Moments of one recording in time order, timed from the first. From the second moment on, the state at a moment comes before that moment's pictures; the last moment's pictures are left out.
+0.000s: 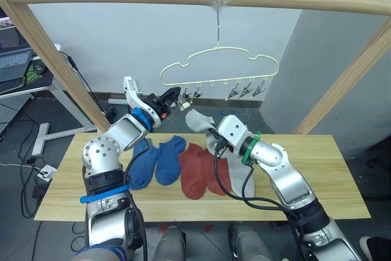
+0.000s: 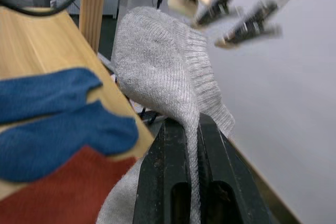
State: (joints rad) left arm -0.61 0.20 0.46 0.05 -1.05 0.99 -0.16; right arm -0.40 -0.23 0.34 -0.16 -0.13 0.31 0.52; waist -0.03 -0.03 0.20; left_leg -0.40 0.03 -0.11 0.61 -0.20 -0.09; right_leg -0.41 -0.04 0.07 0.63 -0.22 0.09
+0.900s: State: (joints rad) left arm -0.58 0.21 0.44 0.00 -1.11 1.00 -0.18; right arm -0.45 -0.19 0.34 -0.15 -0.12 0.34 0.52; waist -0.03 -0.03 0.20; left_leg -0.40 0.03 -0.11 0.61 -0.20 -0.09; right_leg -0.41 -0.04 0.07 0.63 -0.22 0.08
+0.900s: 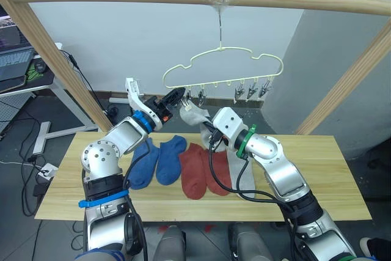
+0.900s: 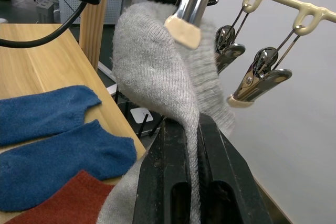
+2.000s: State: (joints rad) left arm -0.25 0.54 0.32 -0.34 -1.13 1.00 -0.23; right arm -0.48 -0.06 0.20 0.03 0.19 0.64 0.54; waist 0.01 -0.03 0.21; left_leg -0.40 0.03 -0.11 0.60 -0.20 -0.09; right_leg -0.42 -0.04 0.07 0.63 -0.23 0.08
